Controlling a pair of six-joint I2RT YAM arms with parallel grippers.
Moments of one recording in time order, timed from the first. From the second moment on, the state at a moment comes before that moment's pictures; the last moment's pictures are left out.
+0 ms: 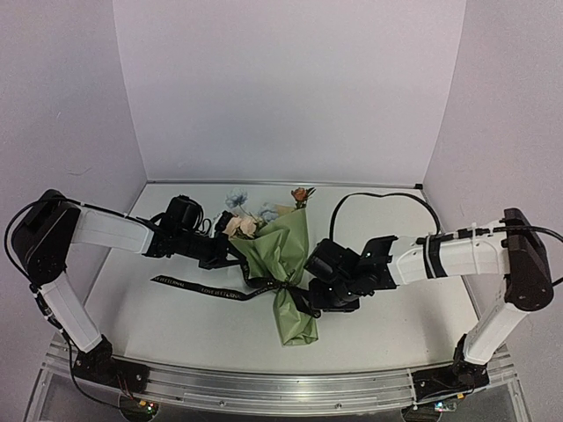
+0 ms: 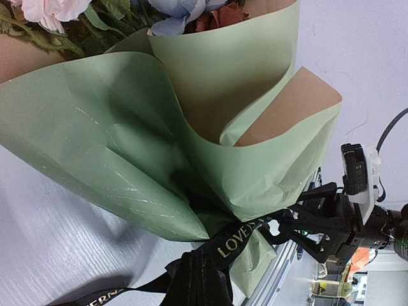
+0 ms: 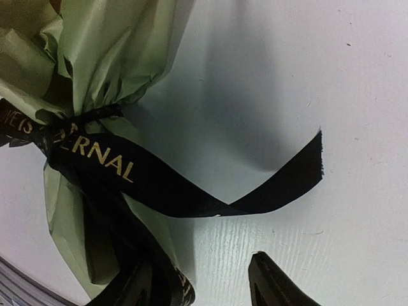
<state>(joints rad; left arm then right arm) -0.57 1.68 0.86 0.10 0.66 -0.63 1.09 1.68 1.08 -0.59 0.20 0.97</state>
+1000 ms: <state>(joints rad) -0.57 1.67 0.82 0.16 0.66 -0.65 1.02 1.89 1.43 -0.80 0.37 0.27</state>
